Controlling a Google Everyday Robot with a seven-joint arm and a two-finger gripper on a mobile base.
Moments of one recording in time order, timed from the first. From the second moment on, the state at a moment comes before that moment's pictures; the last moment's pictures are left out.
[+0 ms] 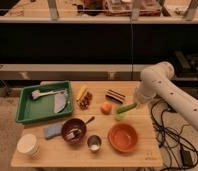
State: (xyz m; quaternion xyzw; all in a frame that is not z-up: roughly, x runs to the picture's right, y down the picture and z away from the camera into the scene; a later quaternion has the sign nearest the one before) arm 0.230 0.073 0.765 -0.25 -0.07 -0.12 0.96
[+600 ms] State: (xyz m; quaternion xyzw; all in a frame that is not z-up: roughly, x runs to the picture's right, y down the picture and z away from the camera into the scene) arm 0.237 0.073 0.787 -0.26 -0.05 -0.10 0.96
